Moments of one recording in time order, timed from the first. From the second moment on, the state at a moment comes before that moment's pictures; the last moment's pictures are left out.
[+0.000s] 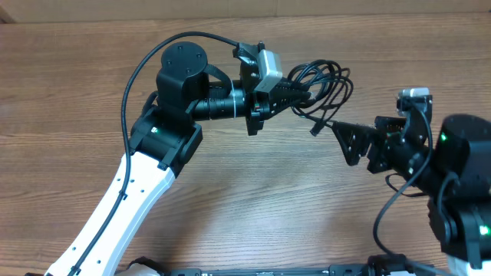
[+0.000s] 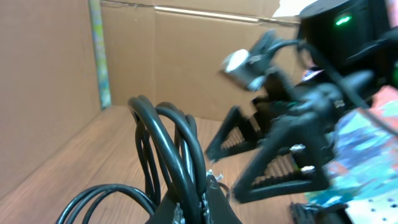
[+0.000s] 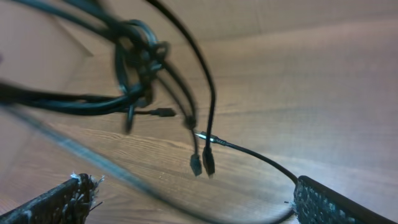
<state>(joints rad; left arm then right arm) -0.47 1.38 1.33 -0.06 0.97 0.01 0.06 0.86 1.15 -0.84 -0.44 0.18</state>
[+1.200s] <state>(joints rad) -0.46 1.38 1.33 -0.08 1.31 0.37 0.06 0.78 1.15 -0.71 -0.48 -0.13</state>
